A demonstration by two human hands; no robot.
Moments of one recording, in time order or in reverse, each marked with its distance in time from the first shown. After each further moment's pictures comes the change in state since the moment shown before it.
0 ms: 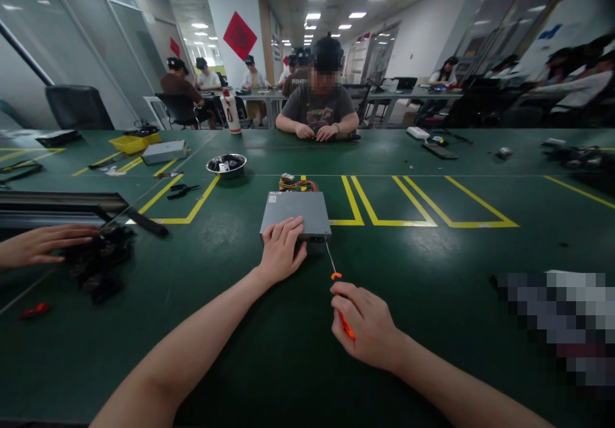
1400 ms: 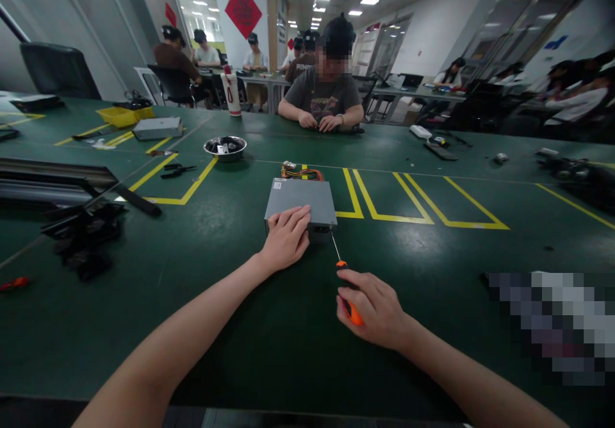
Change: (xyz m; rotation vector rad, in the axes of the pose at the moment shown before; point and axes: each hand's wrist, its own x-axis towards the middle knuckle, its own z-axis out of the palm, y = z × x) left_hand 0.003 0.007 -0.003 -0.032 -0.095 0.013; right_hand 0.004 0.012 -0.014 -0.089 0.029 -0.176
